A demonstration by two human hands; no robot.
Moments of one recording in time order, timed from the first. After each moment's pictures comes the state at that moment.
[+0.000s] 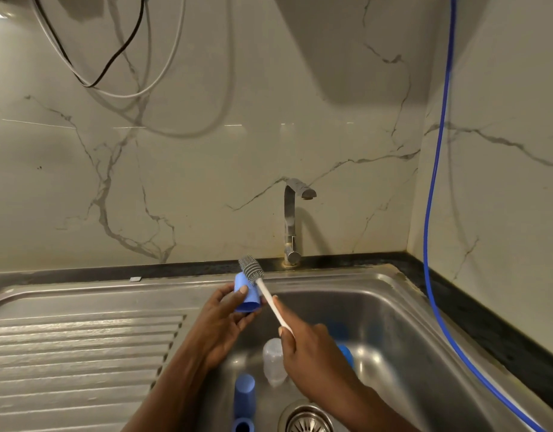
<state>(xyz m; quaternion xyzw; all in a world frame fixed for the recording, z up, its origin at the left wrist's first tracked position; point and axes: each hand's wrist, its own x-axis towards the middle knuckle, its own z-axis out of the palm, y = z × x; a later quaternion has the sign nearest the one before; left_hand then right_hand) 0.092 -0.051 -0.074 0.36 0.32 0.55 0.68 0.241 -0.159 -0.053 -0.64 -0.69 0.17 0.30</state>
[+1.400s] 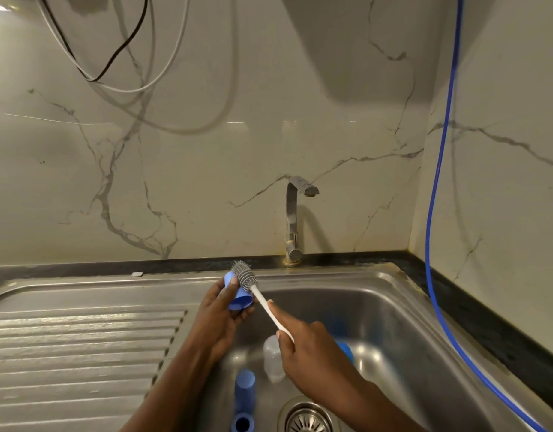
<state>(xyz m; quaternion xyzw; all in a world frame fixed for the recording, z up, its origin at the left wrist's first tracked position) 0.094 -0.047 -0.079 0.35 0.33 0.60 0.63 0.244 -0.154 -0.060 -0.61 -0.71 0.17 0.30</state>
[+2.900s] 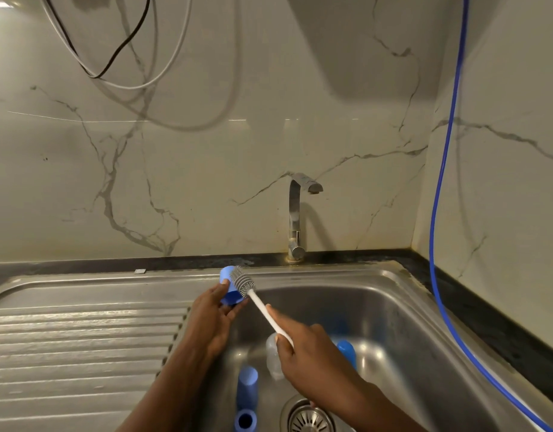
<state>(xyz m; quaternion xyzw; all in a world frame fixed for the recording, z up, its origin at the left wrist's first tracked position) 0.079 -0.035 -0.086 0.27 0.33 0.62 0.66 0.240 -0.162 -0.054 -0.61 -0.71 0.21 0.28</state>
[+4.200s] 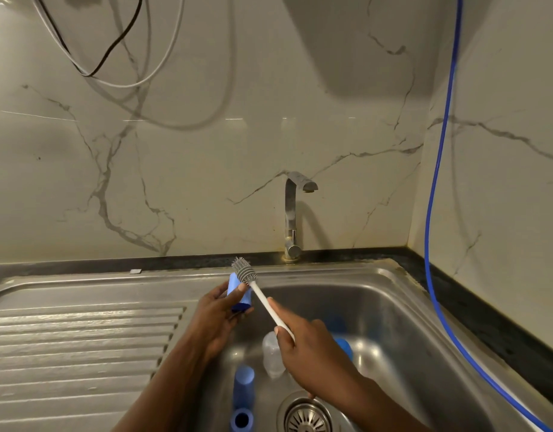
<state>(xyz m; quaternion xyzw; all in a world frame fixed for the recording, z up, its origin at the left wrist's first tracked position) 0.090 -0.043 -0.081 0.36 0.39 0.56 0.64 0.245 -0.155 -0.058 -0.62 -0.70 0.20 0.29</state>
